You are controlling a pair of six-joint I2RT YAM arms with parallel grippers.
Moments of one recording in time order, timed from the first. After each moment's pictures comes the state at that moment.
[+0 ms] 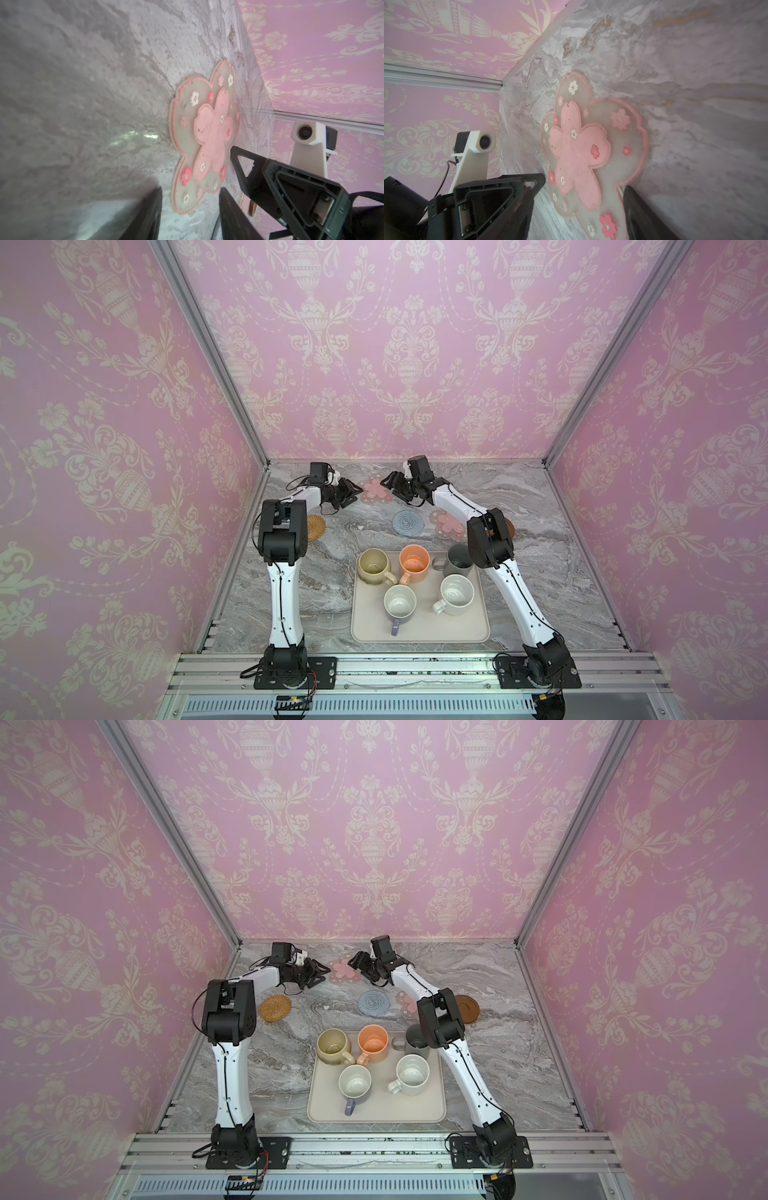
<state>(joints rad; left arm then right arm) 0.00 2.35 1.69 -0.20 0.70 -0.76 0.45 2.73 2.39 -0.28 -0.41 0.92</state>
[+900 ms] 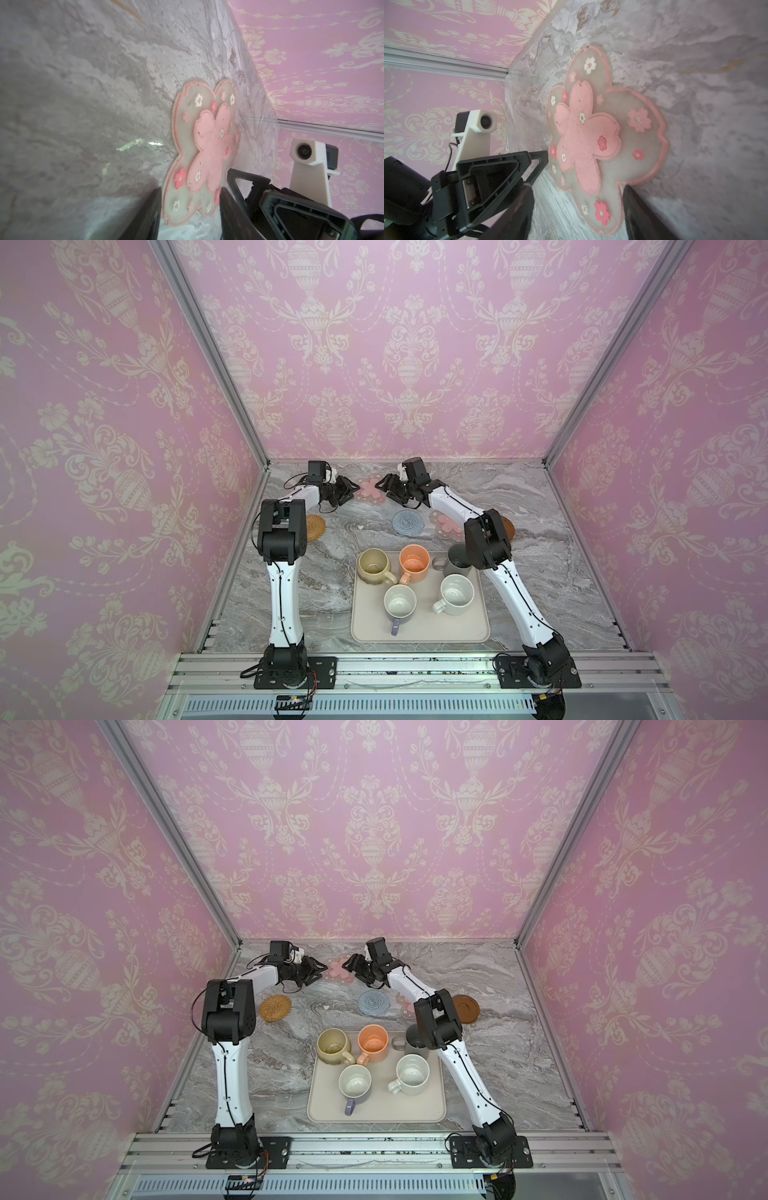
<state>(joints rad) 0.02 2.37 1.73 -0.20 0.64 -0.75 0.47 2.73 2.36 -0.26 -0.44 0.94</state>
